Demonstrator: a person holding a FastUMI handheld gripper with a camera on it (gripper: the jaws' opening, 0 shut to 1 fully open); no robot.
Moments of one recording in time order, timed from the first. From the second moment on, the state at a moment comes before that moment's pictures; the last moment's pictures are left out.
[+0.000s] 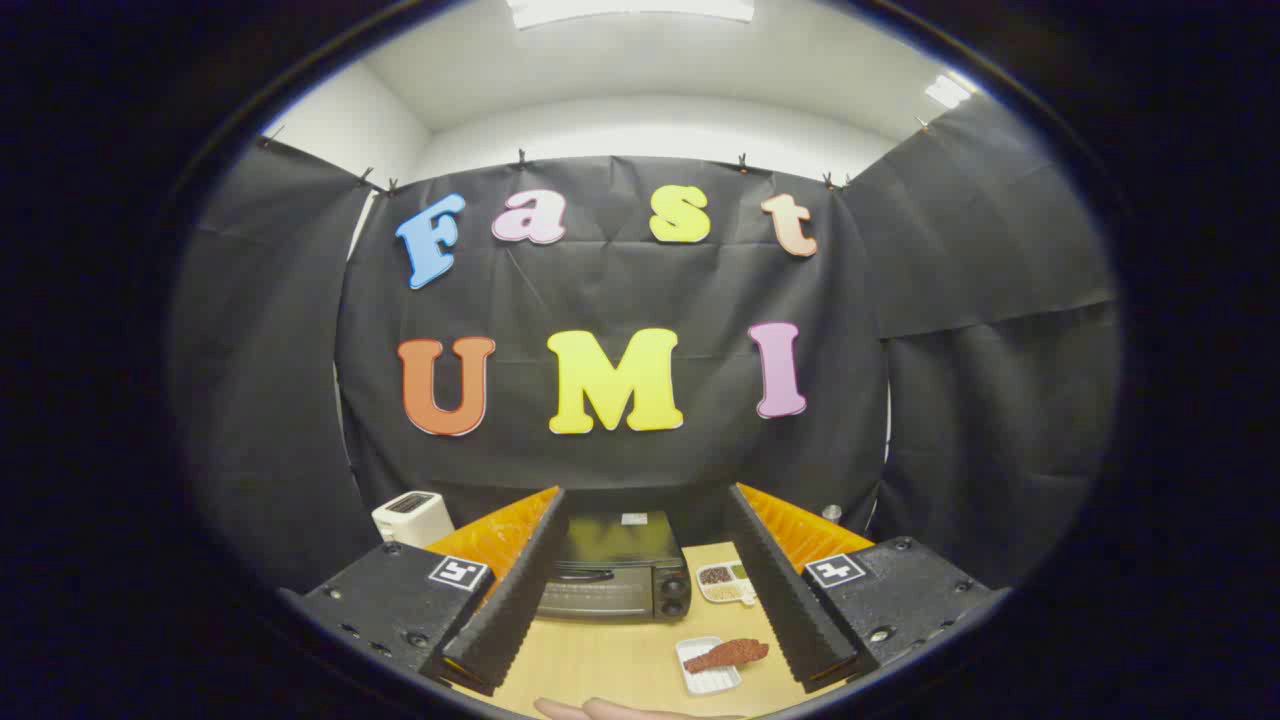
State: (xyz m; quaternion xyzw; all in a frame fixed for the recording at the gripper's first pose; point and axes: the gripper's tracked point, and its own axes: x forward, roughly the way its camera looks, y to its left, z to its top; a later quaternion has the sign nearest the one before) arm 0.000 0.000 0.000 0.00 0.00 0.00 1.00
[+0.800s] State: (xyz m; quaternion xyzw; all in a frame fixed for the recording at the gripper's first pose) arm 0.126 0.016 -0.084 0.00 0.05 0.04 1.00
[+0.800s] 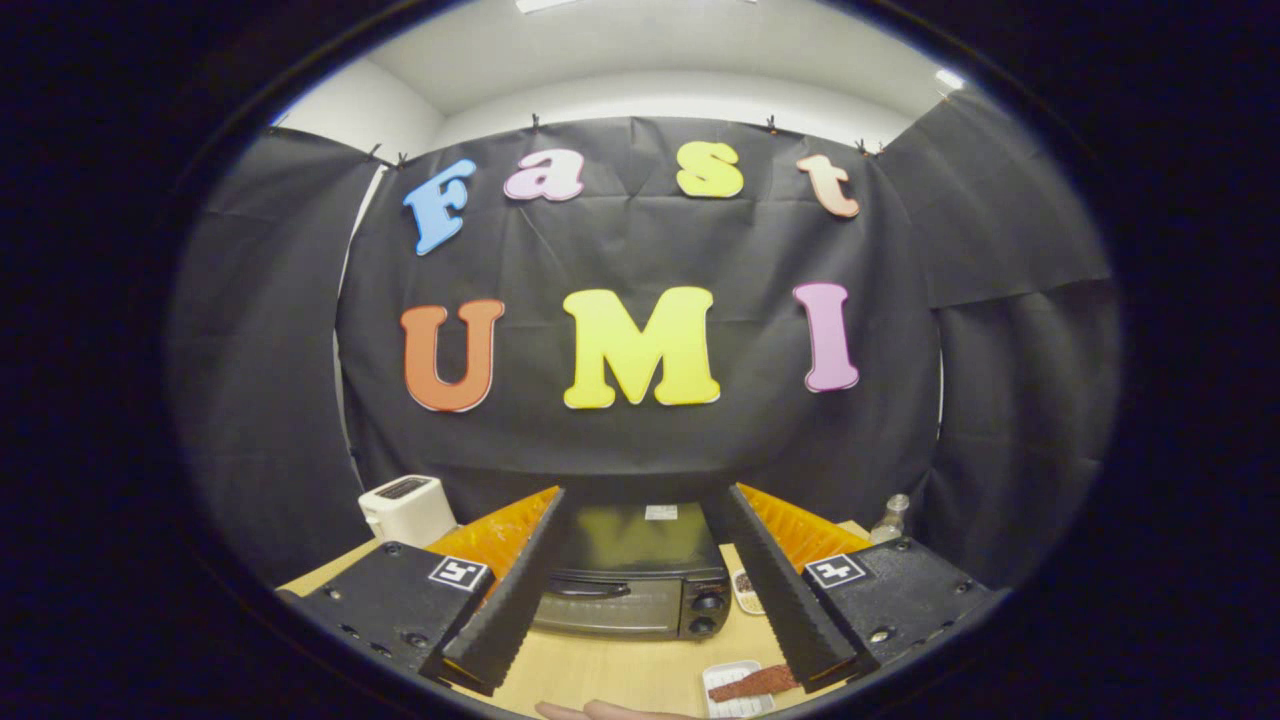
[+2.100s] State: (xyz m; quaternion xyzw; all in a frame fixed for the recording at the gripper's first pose) arm 0.209 0.091 -0.248 -0.02 0.22 0.06 0.97
